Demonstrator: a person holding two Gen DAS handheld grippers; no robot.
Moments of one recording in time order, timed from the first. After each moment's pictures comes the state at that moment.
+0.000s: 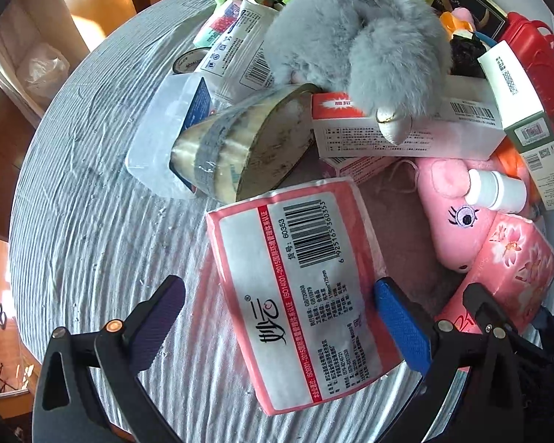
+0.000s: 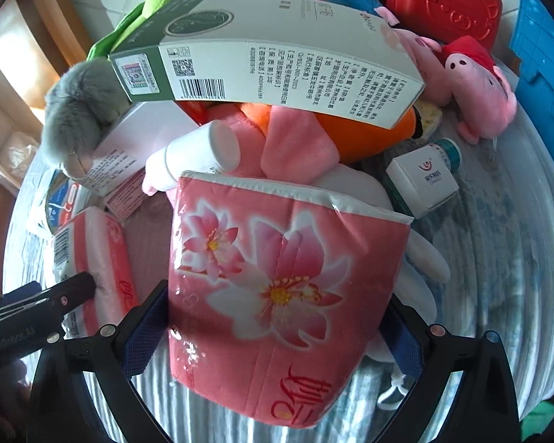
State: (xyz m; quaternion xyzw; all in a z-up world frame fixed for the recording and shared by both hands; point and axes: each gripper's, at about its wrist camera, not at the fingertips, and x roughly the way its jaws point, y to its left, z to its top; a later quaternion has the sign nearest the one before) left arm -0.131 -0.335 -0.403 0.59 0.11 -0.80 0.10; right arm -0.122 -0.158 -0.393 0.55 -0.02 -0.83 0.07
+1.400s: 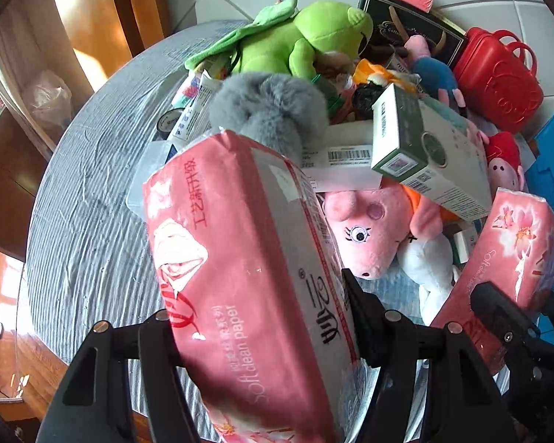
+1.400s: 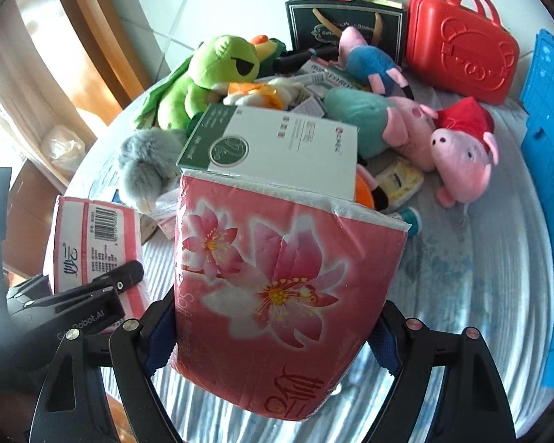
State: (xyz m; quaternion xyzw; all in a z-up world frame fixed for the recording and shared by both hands) left arm -0.108 -0.282 -0.312 0.54 0.10 -0.83 0.09; right arm -0.123 -0.117 -0.287 0.51 -0.01 -0.85 0.15
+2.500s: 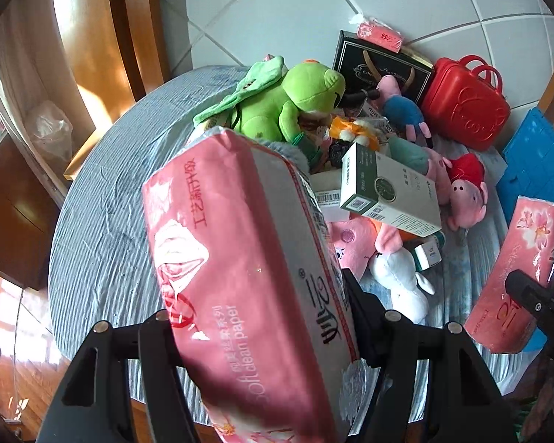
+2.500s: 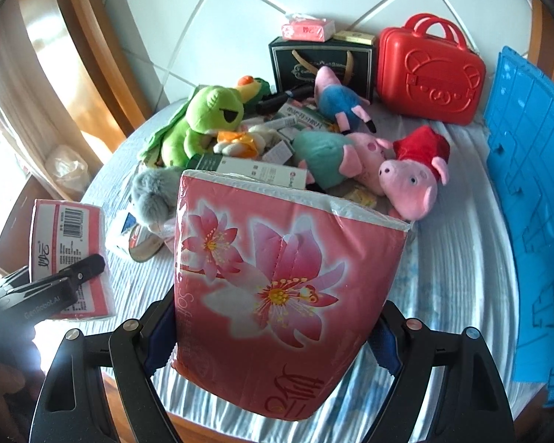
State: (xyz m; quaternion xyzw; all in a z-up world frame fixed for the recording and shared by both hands) left arm -0.074 -0.286 -0.235 0.48 0.08 -0.87 0.07; right arm -0.094 -0.071 -0.217 0.47 -0.02 -0.87 0.14
